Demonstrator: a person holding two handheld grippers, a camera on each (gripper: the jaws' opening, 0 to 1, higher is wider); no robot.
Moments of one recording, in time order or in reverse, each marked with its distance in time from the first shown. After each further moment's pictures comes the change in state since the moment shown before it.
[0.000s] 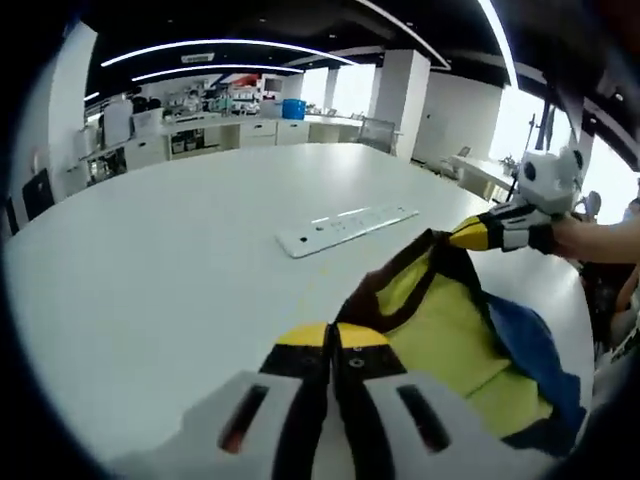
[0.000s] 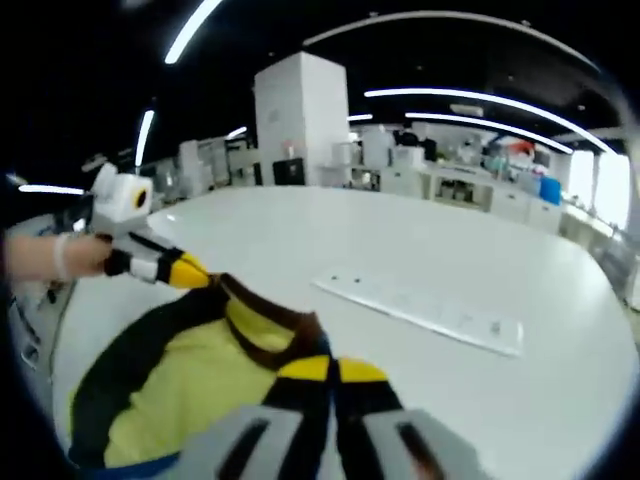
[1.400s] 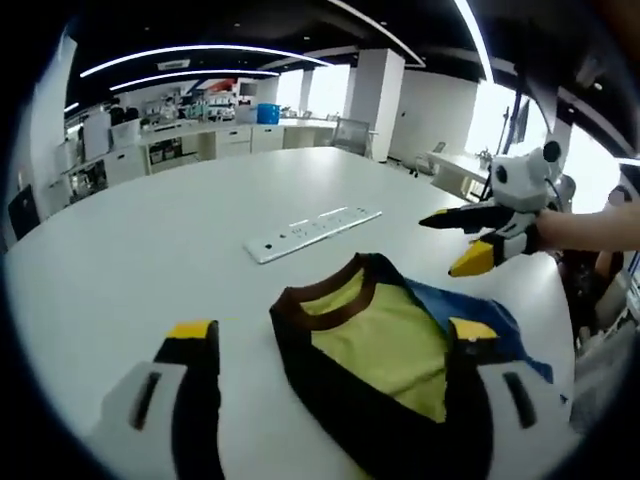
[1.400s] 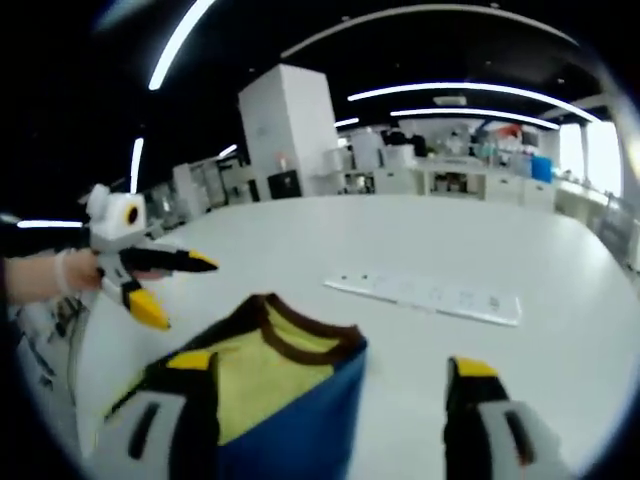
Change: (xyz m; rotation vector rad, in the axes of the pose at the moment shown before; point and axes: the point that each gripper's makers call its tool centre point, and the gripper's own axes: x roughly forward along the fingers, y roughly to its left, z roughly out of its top) left arm -0.051 -0.051 0.009 0.047 -0.016 -0.091; right arm -0.053 0.023 0.002 0.105 -0.063 0.035
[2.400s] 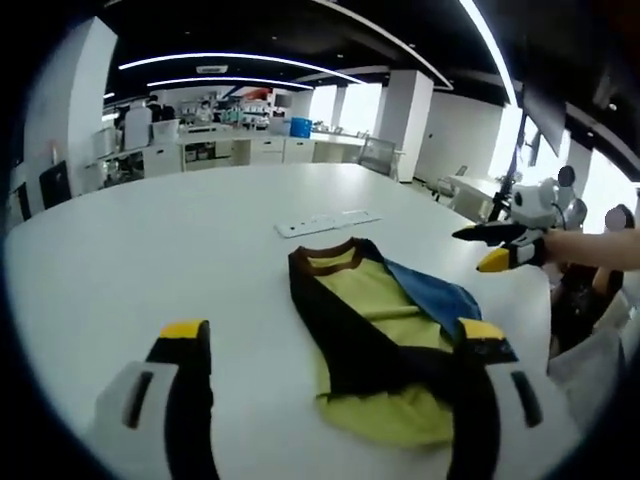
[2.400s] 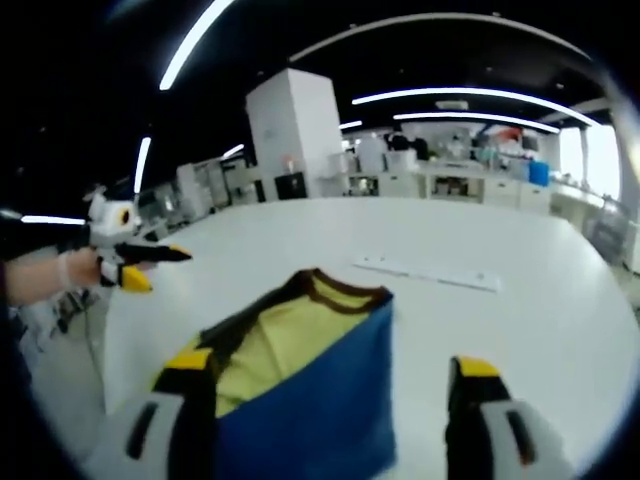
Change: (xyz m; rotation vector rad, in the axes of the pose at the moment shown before) left arm -0.131 -0.026 -0.051 -0.083 -0.070 0.127; right arm -0.095 0.058 -0.042 -0.012 0.002 0.005
